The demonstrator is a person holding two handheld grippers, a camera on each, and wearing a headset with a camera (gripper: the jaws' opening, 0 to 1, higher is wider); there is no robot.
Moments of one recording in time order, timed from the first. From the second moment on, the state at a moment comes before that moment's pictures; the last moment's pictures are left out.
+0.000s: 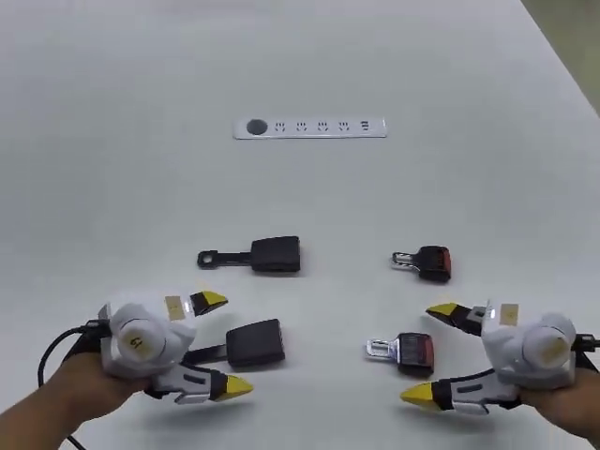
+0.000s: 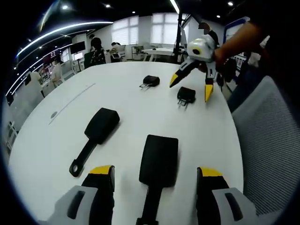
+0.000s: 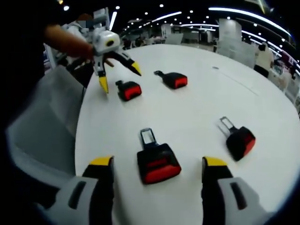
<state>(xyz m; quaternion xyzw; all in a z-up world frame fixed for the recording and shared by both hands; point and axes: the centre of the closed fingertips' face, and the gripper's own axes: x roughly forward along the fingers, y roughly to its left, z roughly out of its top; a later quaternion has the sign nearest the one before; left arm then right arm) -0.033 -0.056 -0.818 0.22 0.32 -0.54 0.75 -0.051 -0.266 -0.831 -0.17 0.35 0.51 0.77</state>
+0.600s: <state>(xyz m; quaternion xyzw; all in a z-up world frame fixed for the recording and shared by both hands) -0.036 -0.065 -0.839 0.25 0.34 -0.58 0.70 -0.058 -0.272 -0.837 -0.21 0.36 0.56 0.71</state>
